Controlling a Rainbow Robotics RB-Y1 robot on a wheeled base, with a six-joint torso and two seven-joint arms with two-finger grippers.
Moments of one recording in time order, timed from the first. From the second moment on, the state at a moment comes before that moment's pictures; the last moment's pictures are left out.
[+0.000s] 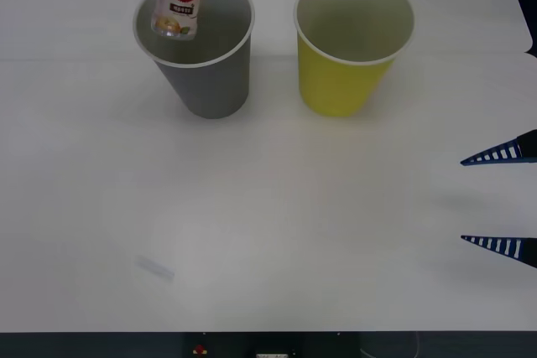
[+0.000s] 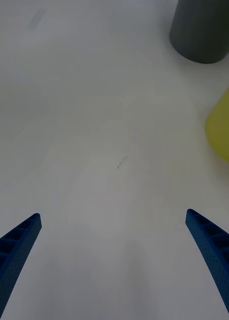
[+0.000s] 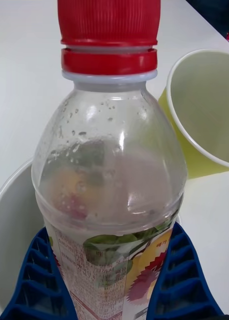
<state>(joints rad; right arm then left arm) 0.26 -1.13 -0.26 -2.01 1.31 -1.13 -0.09 -1.19 0.90 -0.46 -1.32 -1.71 -1.20 1.36</state>
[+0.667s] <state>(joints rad) 0.26 -1.13 -0.26 -2.01 1.31 -1.13 -0.09 -1.19 0.90 -0.46 -1.32 -1.73 -1.22 1.26</state>
